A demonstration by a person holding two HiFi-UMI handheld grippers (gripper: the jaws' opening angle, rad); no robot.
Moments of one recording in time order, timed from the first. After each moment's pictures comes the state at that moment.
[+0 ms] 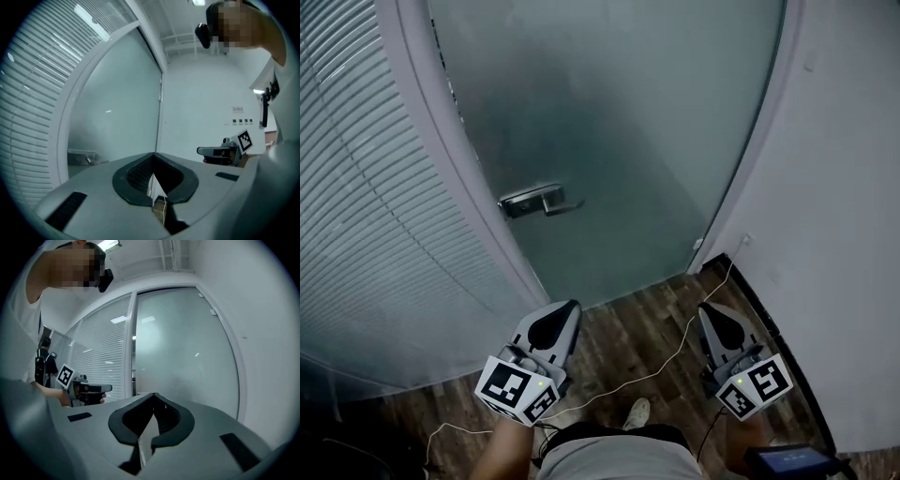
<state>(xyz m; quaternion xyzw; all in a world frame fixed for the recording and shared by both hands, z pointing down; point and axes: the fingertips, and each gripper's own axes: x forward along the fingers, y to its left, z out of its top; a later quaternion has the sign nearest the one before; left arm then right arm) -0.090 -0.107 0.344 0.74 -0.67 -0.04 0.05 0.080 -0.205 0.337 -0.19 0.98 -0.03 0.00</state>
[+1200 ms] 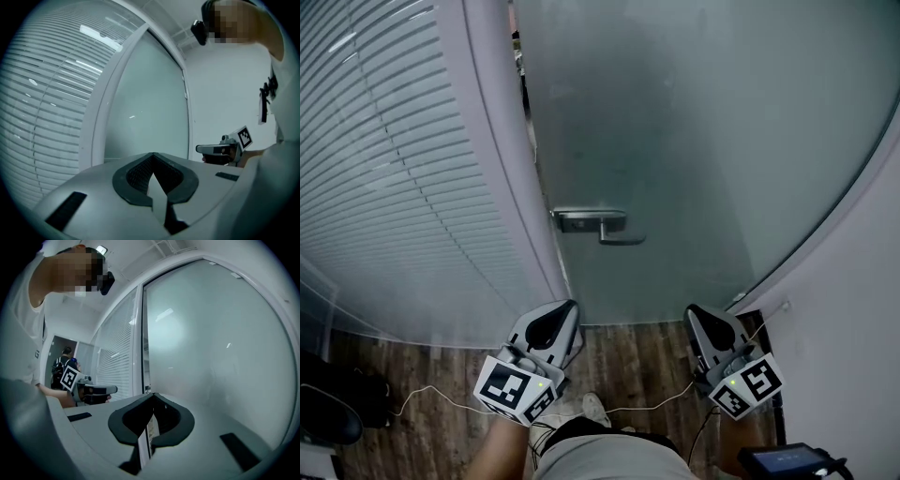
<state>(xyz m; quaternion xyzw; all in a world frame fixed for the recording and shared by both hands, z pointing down) -0.204 -0.134 0.361 0.62 -0.79 -0.04 0.04 -0.084 -0.270 0.353 0.00 1.00 -0.03 0.01</state>
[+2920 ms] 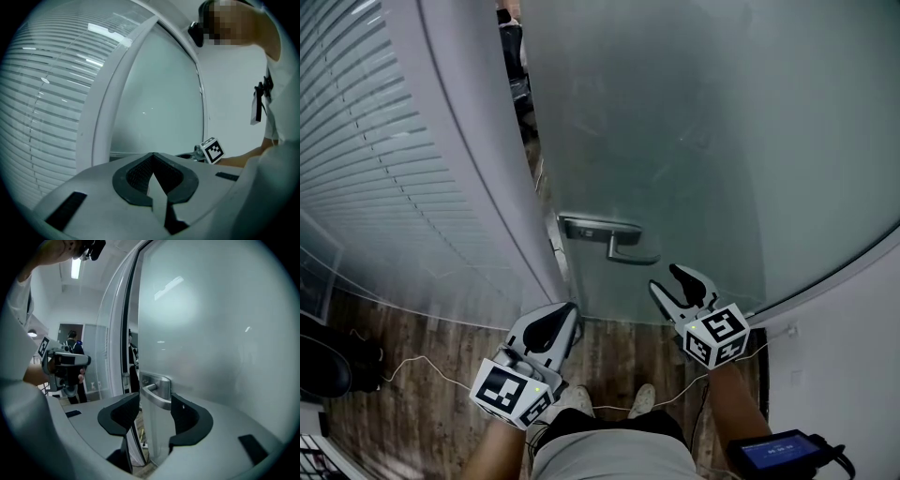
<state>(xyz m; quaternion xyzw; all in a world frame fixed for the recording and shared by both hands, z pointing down) -0.239 -0.167 0.379 0.56 -0.82 -0.05 0.07 -0.229 -0.340 0.443 0.08 0.99 0.00 -0.14</state>
